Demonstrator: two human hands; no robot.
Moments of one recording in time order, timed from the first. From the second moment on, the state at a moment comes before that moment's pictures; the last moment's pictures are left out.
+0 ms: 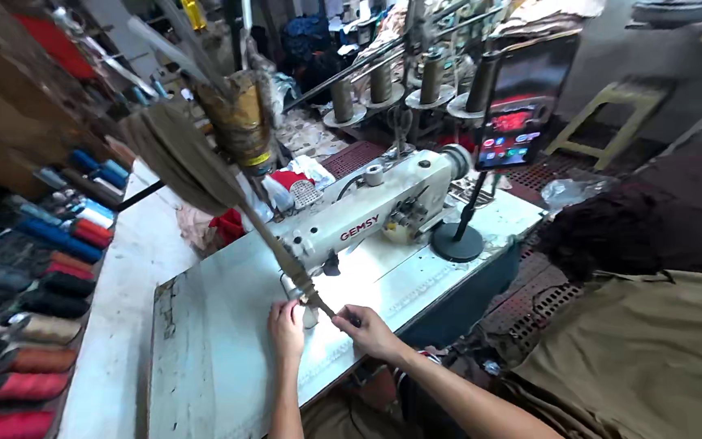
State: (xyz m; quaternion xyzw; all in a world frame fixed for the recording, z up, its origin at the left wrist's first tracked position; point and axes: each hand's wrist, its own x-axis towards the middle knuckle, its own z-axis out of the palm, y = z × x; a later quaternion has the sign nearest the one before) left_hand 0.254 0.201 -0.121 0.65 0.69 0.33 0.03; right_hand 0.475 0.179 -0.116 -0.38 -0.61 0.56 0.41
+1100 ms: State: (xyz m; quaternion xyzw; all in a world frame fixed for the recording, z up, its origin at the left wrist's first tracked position) left_hand 0.279 0.144 -0.119 0.54 0.50 0.53 0.43; right_hand 0.452 0.194 -0.096 -0.43 -0.59 0.59 0.35
